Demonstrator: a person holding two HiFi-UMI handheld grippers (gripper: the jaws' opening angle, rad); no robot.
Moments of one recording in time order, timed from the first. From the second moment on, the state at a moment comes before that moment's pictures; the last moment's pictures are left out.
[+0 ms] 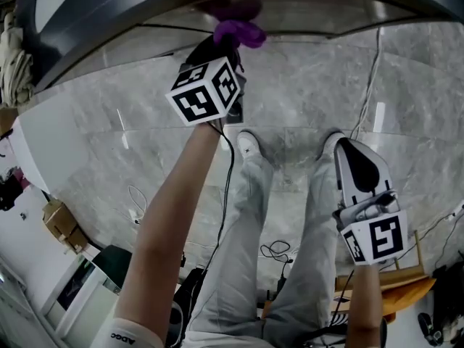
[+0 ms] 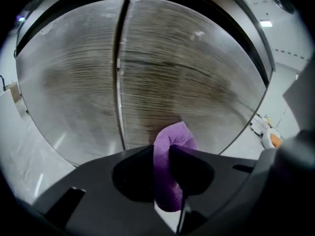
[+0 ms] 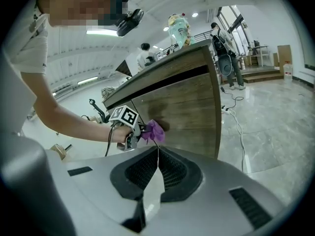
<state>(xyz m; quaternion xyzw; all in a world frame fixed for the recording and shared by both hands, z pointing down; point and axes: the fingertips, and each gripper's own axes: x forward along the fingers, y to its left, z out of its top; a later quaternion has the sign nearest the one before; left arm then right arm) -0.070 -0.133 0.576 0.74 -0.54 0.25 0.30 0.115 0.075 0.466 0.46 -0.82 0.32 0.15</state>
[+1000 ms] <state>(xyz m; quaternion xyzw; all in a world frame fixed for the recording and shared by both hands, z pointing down) 0.022 -0.054 0.621 0.72 -0.54 0.28 0.34 0.187 0.120 0.472 0.43 -0.83 0.32 0.17</state>
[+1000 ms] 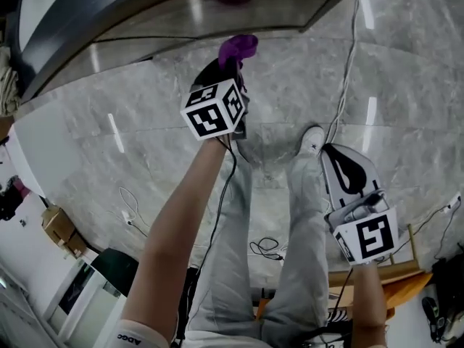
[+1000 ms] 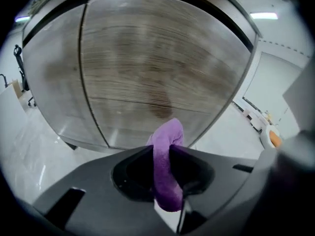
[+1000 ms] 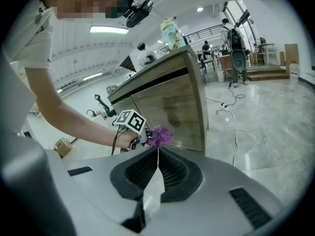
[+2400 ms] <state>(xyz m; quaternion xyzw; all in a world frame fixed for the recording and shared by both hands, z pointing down) -0.097 -0.132 0.668 0.68 -0.53 0.35 0.37 0.122 0.085 0.503 0.50 -0.78 0.35 0.13</state>
